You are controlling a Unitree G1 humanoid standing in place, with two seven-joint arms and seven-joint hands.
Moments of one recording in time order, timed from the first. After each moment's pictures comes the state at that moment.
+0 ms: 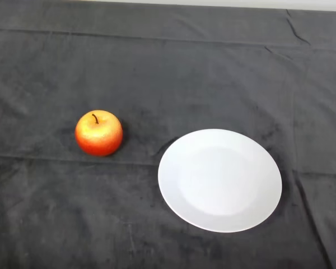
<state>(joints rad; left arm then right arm) -0.45 0.59 0.58 1.18 -0.56 -0.43 0.08 -0.51 -0.72 0.08 1.14 -0.31 -0.16 -0.12</state>
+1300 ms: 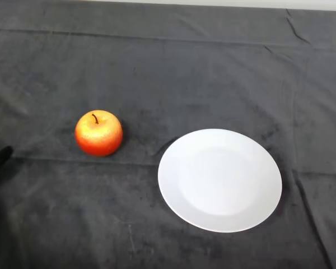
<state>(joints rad) -0.54 0.41 0.33 1.14 -0.25 -0.43 0.04 -0.51 -0.72 0.08 1.14 -0.31 -0.16 -0.12</state>
